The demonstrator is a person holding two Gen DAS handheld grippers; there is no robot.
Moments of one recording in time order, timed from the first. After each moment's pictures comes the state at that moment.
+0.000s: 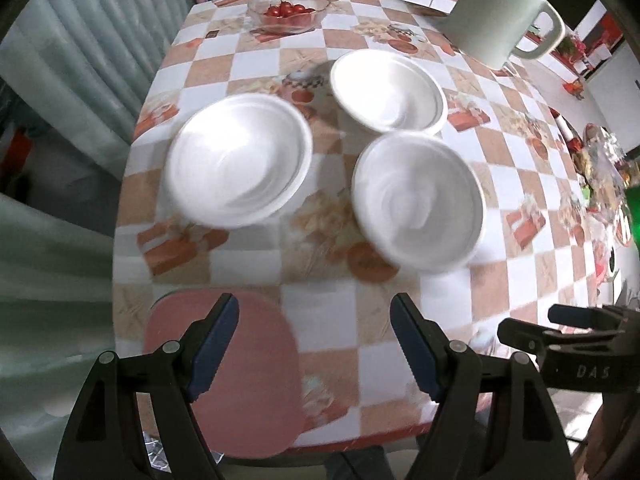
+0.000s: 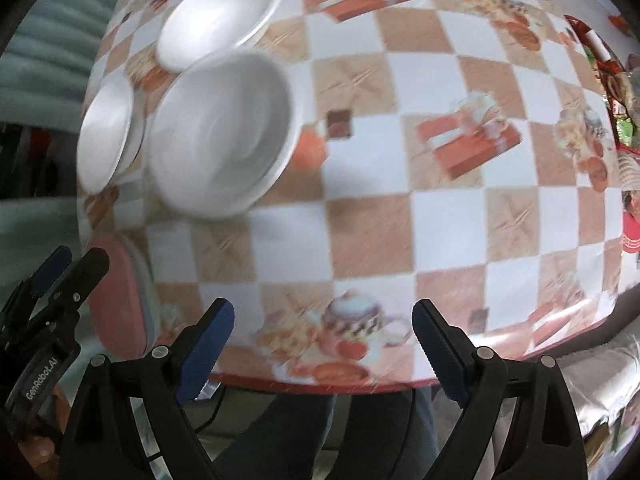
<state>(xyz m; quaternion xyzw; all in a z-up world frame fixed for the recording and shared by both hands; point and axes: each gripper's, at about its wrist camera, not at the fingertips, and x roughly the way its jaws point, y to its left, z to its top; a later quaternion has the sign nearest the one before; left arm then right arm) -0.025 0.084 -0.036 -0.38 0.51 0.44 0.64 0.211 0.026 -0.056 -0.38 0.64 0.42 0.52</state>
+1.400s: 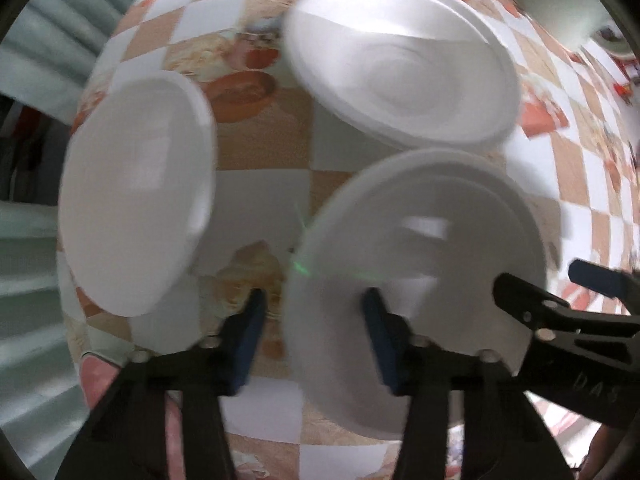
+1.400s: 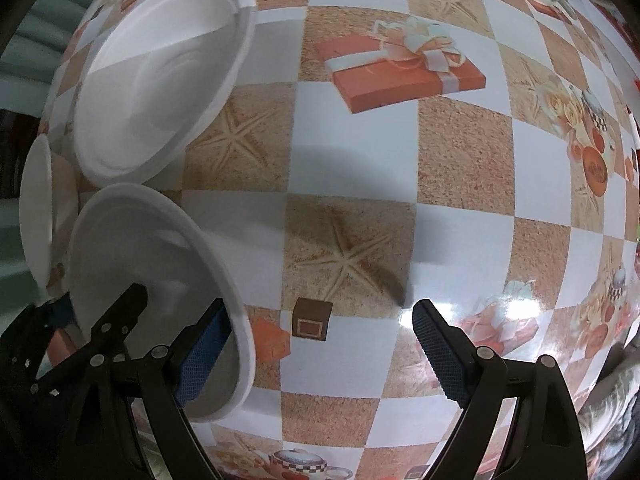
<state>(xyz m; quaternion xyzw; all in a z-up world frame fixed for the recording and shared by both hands) 0.059 0.156 -0.132 -0.42 0.57 0.45 0.55 0.215 0.161 -0.140 -0.45 0.59 0.45 0.50</state>
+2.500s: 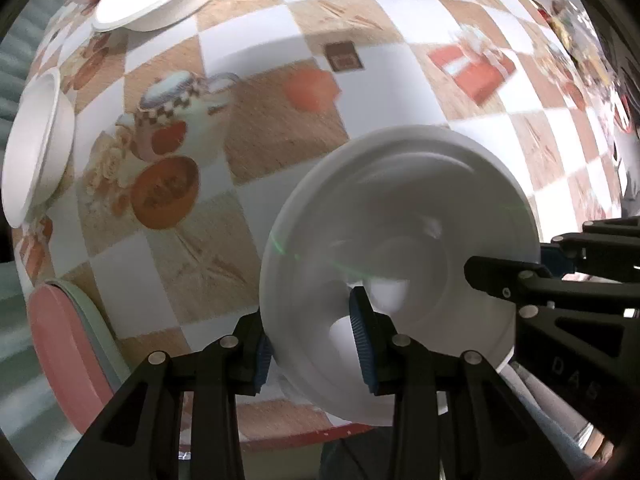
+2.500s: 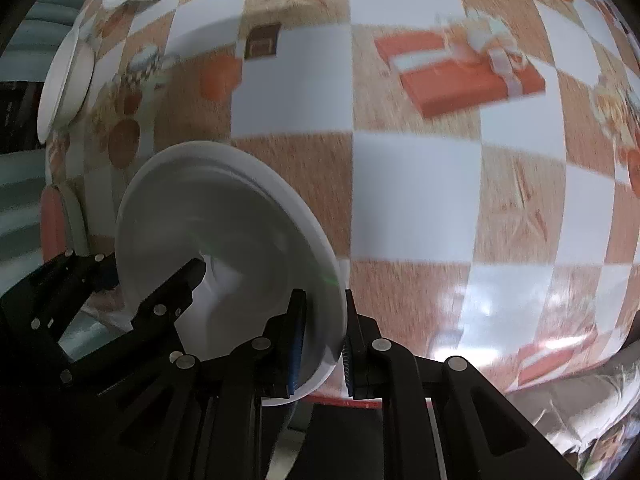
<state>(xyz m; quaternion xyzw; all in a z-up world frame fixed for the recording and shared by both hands) 0.119 0.001 -0.129 -0.34 0.65 0.31 0.61 0.204 0.004 -0.166 -0.42 0.66 0.43 0.44</state>
